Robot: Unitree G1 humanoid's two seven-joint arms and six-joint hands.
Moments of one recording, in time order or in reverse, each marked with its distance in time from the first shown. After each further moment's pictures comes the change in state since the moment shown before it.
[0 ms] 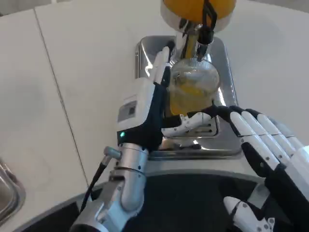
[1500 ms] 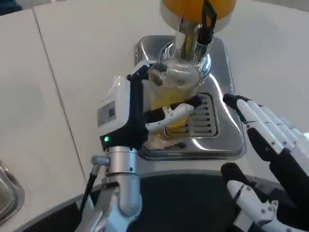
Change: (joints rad) left arm 0.130 0.007 0.036 -0.257 -0.008 0.204 0.102; right arm -0.109 0.027 -0.024 0.000 0.043 0.099 0.111
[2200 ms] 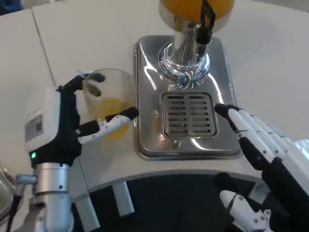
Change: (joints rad) left arm 0.271 0.228 0.190 -0.334 -0.077 -0.021 -0.187; right arm 0.047 -0.027 0.053 0.000 -0.017 -0.001 -0.037
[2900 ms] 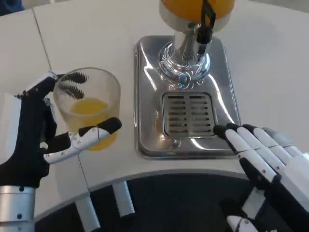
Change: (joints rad) left arm 0.300 0.016 0.174 -0.453 -0.118 -0.053 -0.228; right arm 0.079 -0.172 -0.092 0.002 0.001 -0.070 -0.052
